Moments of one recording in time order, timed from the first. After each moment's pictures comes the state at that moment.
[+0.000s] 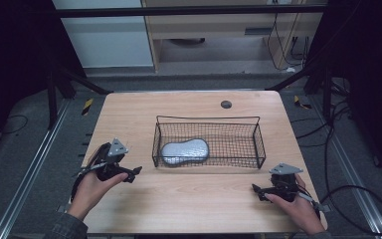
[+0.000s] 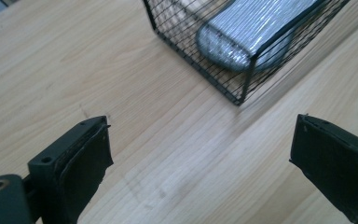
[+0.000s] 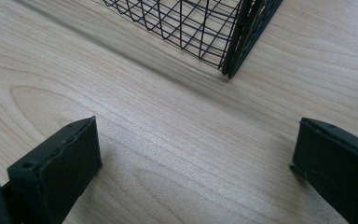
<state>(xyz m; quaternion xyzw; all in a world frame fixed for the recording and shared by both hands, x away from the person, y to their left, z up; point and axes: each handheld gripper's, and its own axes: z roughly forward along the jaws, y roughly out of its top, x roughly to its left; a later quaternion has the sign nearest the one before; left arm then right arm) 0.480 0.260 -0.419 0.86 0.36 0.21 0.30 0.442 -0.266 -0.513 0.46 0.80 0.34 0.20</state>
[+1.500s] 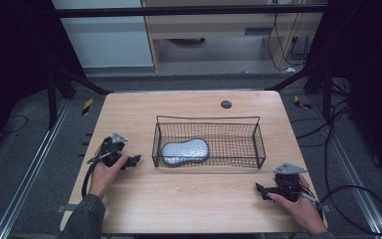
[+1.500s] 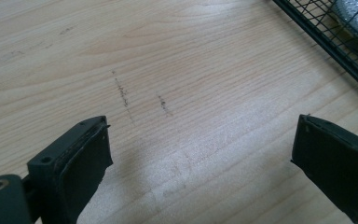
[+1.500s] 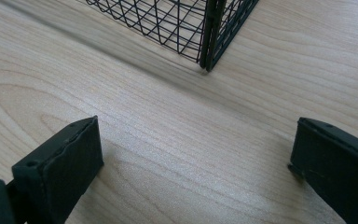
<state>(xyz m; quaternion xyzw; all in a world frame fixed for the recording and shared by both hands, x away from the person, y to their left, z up) 0.553 0.282 -0.490 0.81 0.46 0.20 0.30 0.441 -0.275 -0.513 0.47 0.79 0.34 0.20</state>
